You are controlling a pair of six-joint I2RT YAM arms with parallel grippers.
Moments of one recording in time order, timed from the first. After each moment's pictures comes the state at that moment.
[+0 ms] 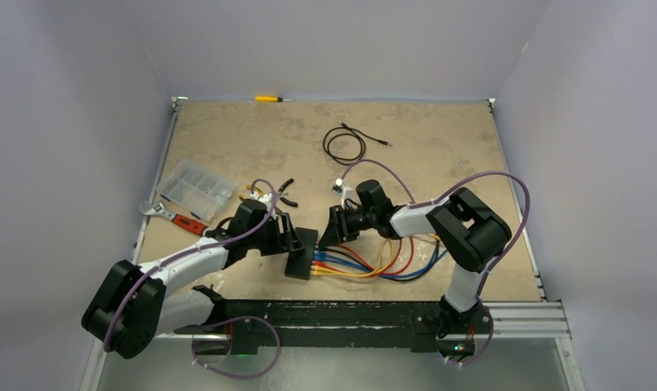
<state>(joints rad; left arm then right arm) -0.51 1.16 0.40 -0.08 0.27 -0.70 0.66 1.79 0.72 0.36 -0.70 0.56</state>
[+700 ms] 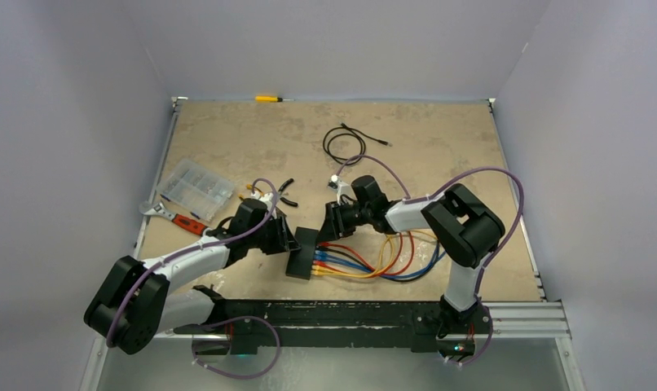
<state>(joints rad) -0.51 1.19 0.39 -0.03 0.28 -0.70 0.67 1.84 0.80 0.32 -0.69 0.52</state>
